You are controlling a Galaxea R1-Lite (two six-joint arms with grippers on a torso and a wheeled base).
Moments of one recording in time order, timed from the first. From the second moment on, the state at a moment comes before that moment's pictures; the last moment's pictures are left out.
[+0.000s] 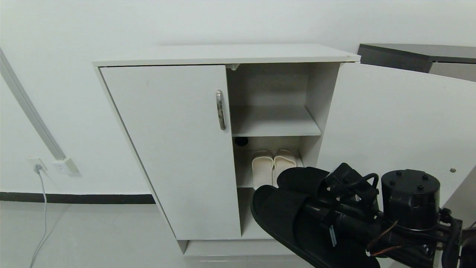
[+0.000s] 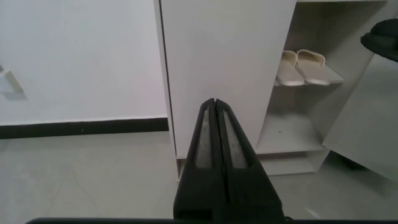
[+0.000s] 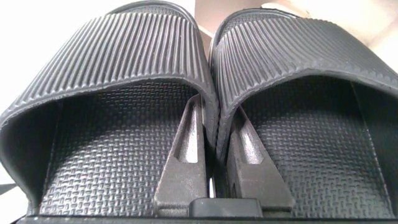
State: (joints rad) left arm 0.00 0.00 0.00 0.00 -0.02 0.00; right arm 0.74 1.68 -0.48 -0.90 -0.04 -0.09
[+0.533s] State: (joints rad) left arm 0.00 0.00 0.00 0.00 -0.02 0.00; right arm 0.79 1.74 -0.47 -0.96 -0.04 -0.09
